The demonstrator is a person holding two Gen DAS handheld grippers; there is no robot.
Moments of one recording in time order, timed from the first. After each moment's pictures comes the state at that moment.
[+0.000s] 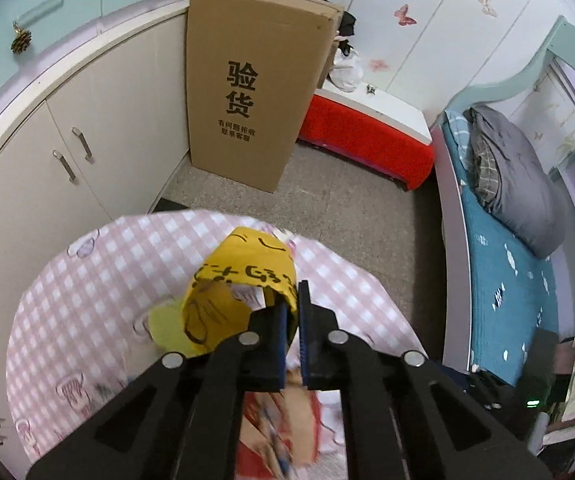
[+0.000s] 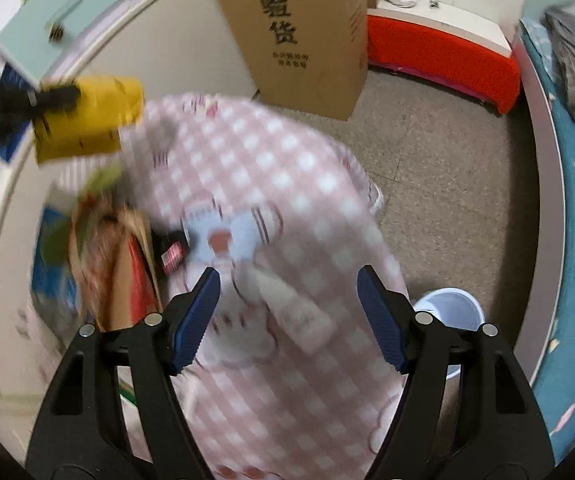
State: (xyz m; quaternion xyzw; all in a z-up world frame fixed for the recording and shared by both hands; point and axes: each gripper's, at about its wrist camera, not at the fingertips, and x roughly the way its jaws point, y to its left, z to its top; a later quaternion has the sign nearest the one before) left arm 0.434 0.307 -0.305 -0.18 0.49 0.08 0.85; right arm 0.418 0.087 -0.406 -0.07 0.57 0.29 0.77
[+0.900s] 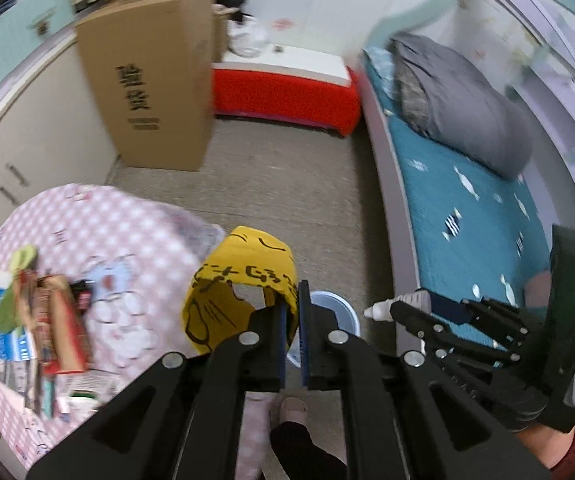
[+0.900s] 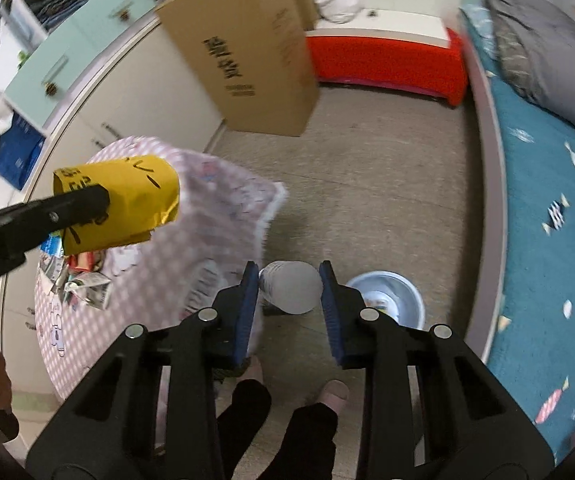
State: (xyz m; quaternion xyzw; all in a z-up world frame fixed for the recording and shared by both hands) left arm 0.431 0.012 -0.294 -0.09 0.54 0.00 0.84; right arm 0.442 -0.172 -0.352 0.01 0.54 0.26 0.80
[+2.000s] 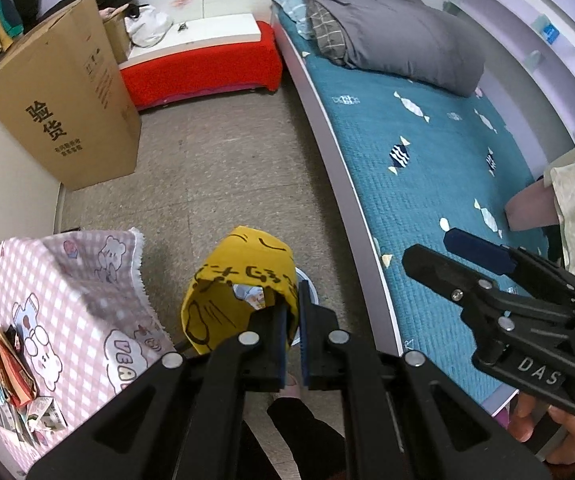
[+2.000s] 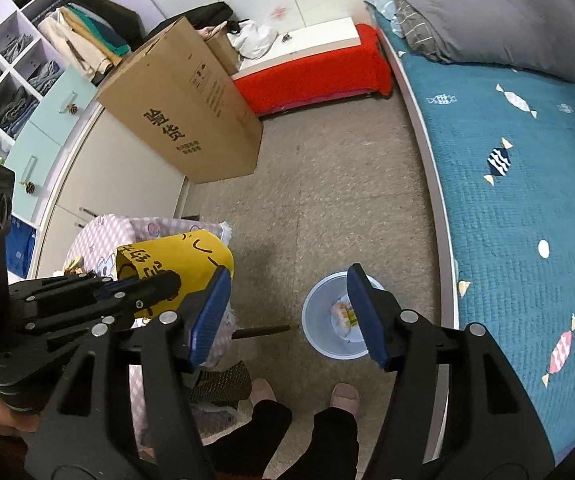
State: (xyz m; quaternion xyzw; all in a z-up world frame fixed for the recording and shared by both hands) left arm 0.463 -0.136 -0.316 0.00 0.59 -0.10 0.80; right arm 0.441 -0.312 -0.326 0.13 0.52 0.17 0.83
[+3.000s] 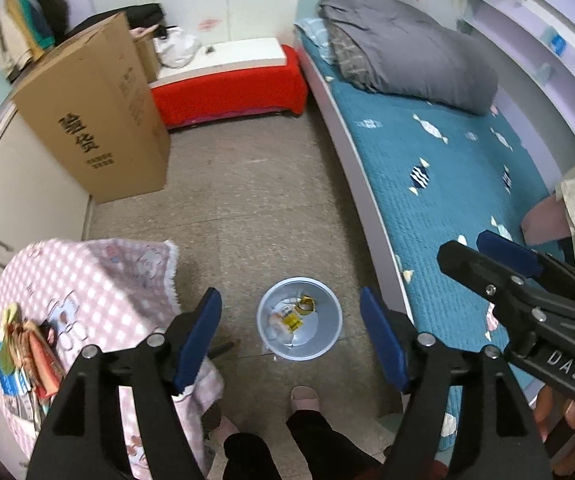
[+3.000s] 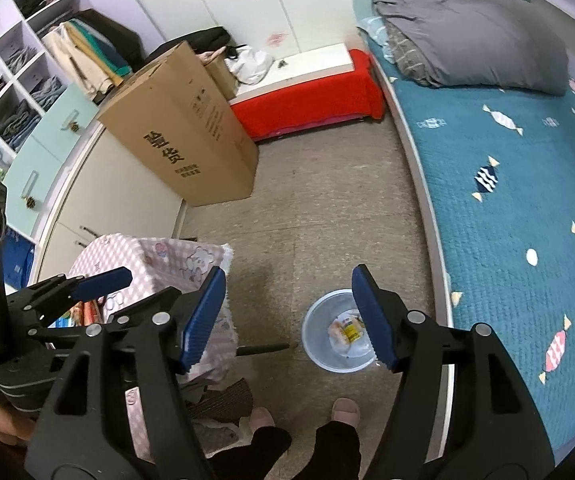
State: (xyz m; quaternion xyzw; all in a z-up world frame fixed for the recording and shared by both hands) left arm 0.438 -0.101 -0.283 0.01 0.55 -0.05 0.83; right arm 0.422 -0.287 -0.292 0.13 0.49 0.17 0.85
